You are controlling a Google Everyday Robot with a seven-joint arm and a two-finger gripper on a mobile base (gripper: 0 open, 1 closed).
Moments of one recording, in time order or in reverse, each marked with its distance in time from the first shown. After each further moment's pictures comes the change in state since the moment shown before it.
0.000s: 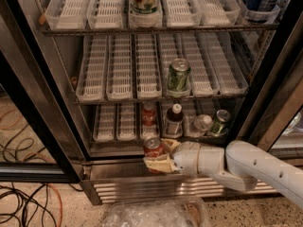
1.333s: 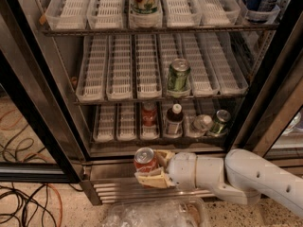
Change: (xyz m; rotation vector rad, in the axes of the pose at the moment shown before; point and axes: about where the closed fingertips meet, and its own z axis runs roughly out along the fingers) arm -0.018 0.063 -0.003 -0.081 0.009 -0.028
